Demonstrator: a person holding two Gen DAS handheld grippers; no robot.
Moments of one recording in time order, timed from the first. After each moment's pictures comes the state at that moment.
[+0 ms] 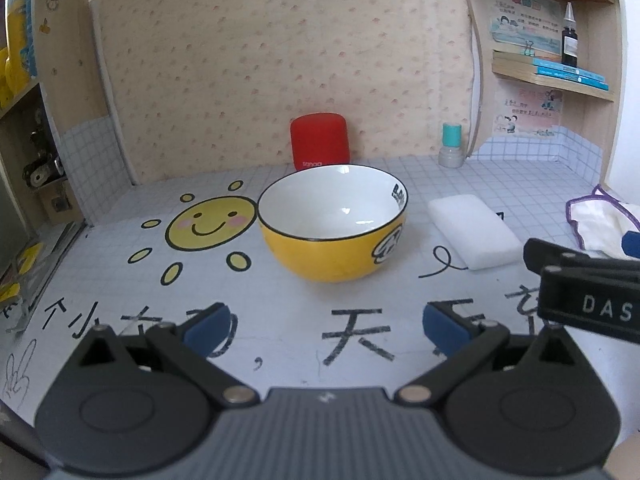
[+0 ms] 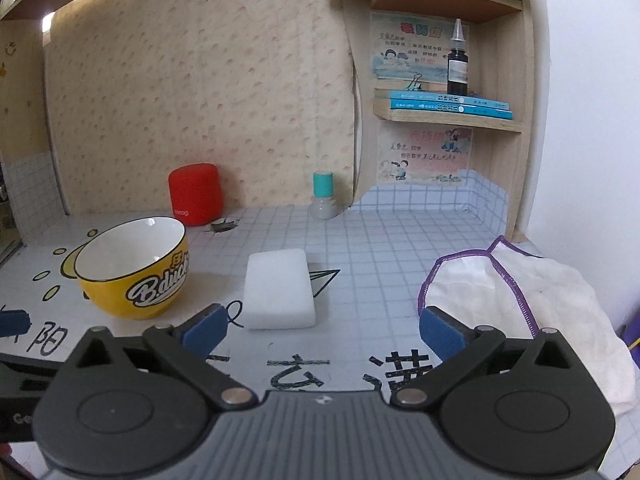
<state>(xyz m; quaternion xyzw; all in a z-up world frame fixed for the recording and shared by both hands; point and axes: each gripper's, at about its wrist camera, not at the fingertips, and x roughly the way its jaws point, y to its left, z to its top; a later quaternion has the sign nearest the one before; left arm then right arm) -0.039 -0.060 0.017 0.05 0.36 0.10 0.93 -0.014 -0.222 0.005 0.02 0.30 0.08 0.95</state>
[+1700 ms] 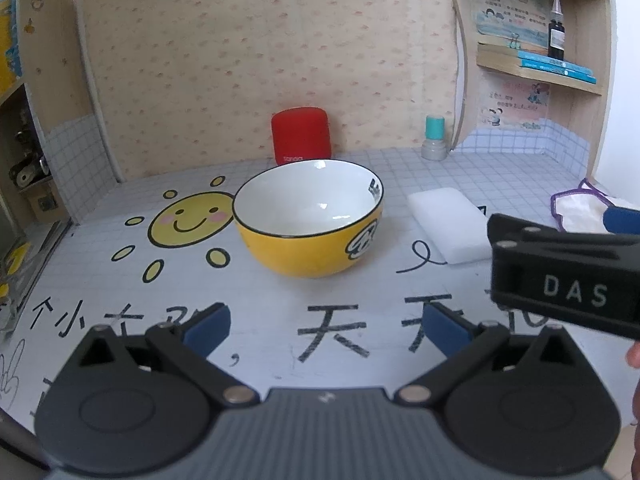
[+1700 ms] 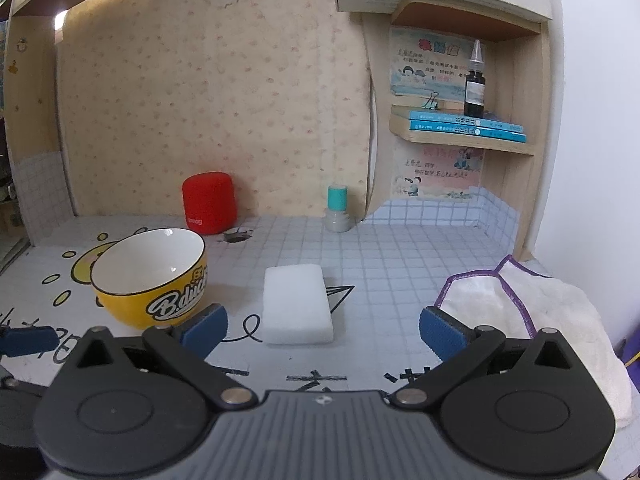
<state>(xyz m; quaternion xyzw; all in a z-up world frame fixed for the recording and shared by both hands) -0.036 -0.068 0.016 0.05 0.37 0.08 0.92 -0.013 -0.210 0.014 0.02 0.29 0.08 0.95</state>
